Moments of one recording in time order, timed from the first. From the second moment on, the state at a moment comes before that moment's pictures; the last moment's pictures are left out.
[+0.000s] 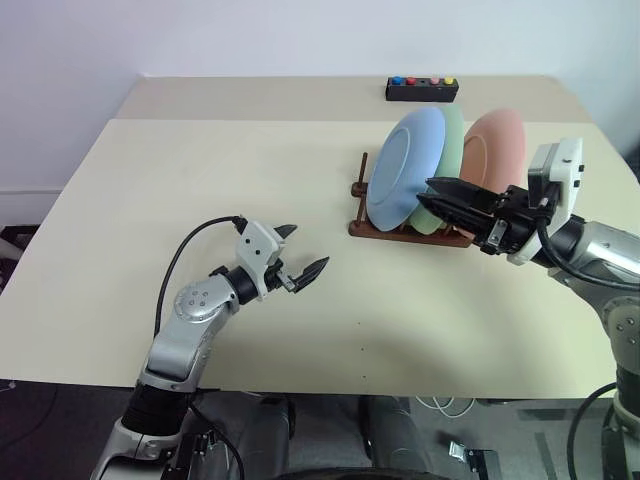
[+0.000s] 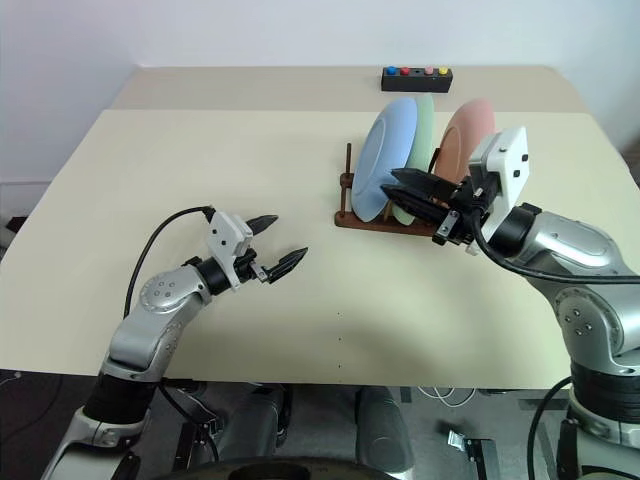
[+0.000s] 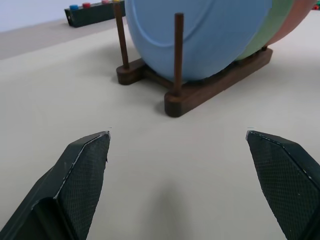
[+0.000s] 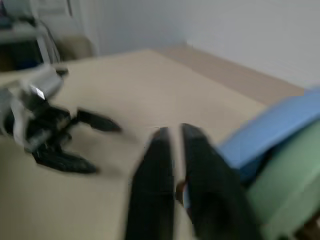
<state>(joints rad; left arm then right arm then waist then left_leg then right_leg) -0.21 0.35 -0.13 -0.23 -0.23 0.29 -0.60 -0.27 -0.83 -0.28 -0.50 0.80 0.64 0.71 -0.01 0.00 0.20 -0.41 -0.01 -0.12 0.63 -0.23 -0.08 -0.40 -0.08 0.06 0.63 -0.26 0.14</state>
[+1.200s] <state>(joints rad) -0.21 0.34 -0.13 -0.24 -0.24 0.29 -0.61 -0.34 -0.83 -0.09 -0.45 0.36 0.54 0.67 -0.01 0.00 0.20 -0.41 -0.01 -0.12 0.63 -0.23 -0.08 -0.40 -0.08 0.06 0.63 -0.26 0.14</state>
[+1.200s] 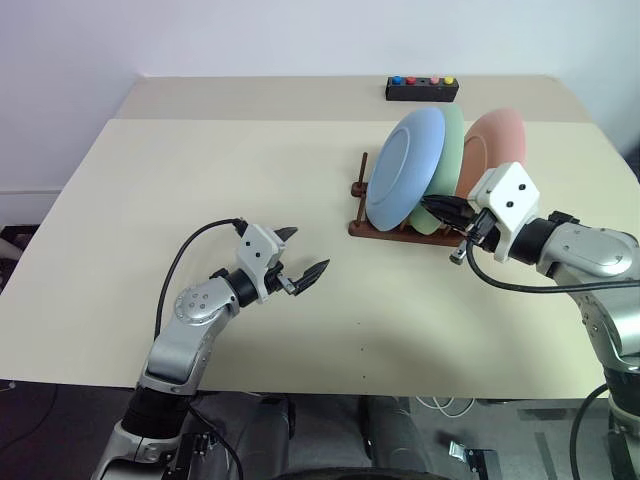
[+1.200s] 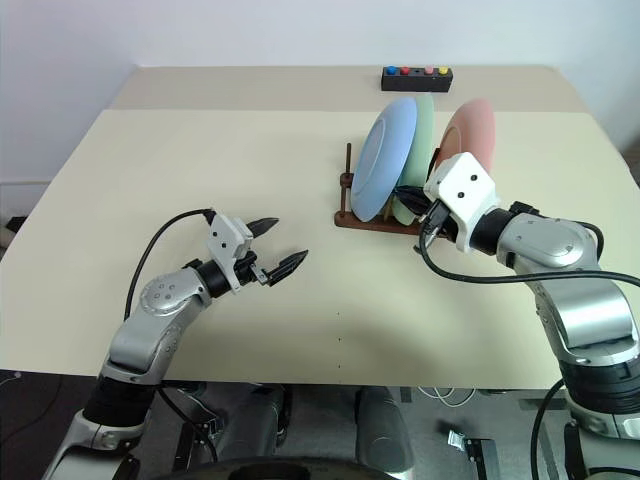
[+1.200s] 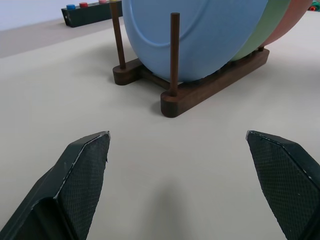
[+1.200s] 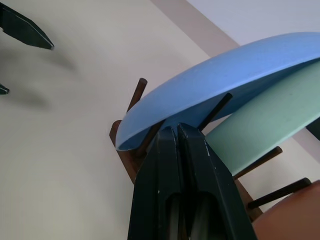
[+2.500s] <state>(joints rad) -0.22 0.33 -0.14 -0.23 -0.23 0.28 -0.61 -0.30 -0.82 -0.70 -0.24 0.69 0.46 0.80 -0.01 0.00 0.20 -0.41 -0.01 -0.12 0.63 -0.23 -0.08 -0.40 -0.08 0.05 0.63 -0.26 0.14</state>
